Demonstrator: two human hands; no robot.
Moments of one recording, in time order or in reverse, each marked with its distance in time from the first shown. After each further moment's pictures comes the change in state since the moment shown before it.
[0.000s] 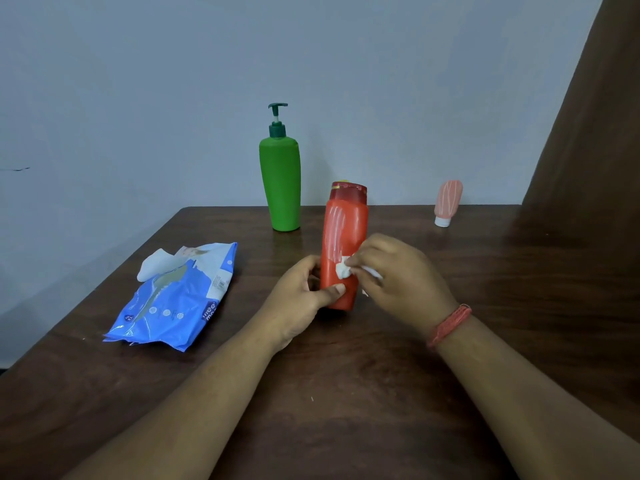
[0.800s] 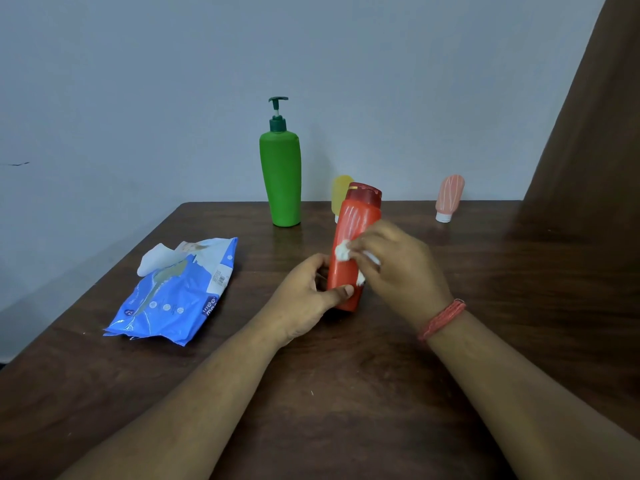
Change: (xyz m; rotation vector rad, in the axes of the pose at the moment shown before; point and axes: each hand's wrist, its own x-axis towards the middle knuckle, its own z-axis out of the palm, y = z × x) left_hand -0.005 0.004 0.004 0.103 -0.059 0.011; right_hand 0.002 -0.014 -0.002 -0.028 0.055 0.067
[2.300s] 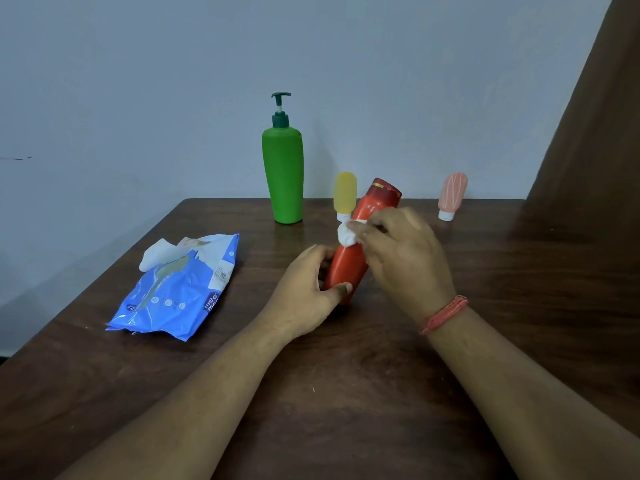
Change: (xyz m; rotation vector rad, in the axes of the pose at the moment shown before) left_hand -0.007 0.017 0.001 0.375 0.112 0.090; right_hand 0.006 0.004 0.002 -0.303 0.132 -0.104
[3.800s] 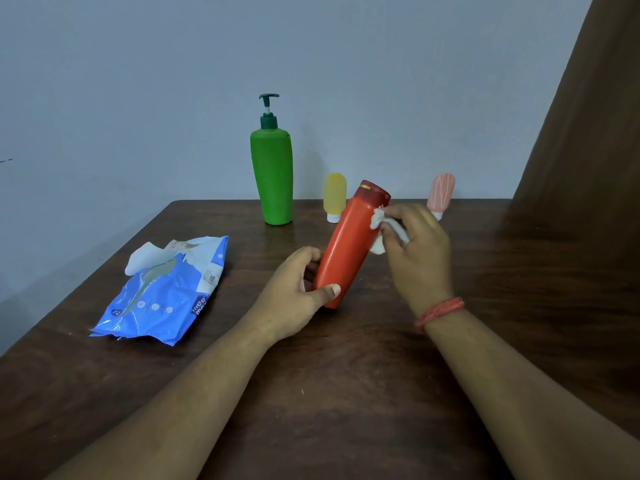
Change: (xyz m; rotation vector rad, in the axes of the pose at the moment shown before) left_hand 0.003 -0.010 -0.001 -0.141 -0.044 -0.010; right_hand -0.003 0.017 0.004 0.434 0.164 0.481
